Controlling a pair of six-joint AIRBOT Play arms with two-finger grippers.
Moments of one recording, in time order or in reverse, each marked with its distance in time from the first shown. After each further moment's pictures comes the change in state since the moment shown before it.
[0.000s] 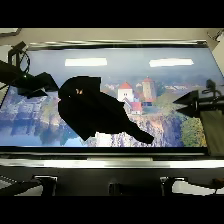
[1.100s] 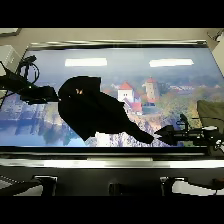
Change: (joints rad) left arm 0.023 0.000 -0.119 0.041 0.018 0.179; right arm 0.000 -0.003 -0.592 -0.014 -0.296 -0.377
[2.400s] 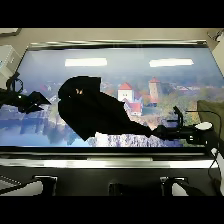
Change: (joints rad) left arm 0.367 -0.029 -0.299 -0.309 0.210 0.190; right arm 0.247 0.340 -0.066 0.026 -0.128 0.047
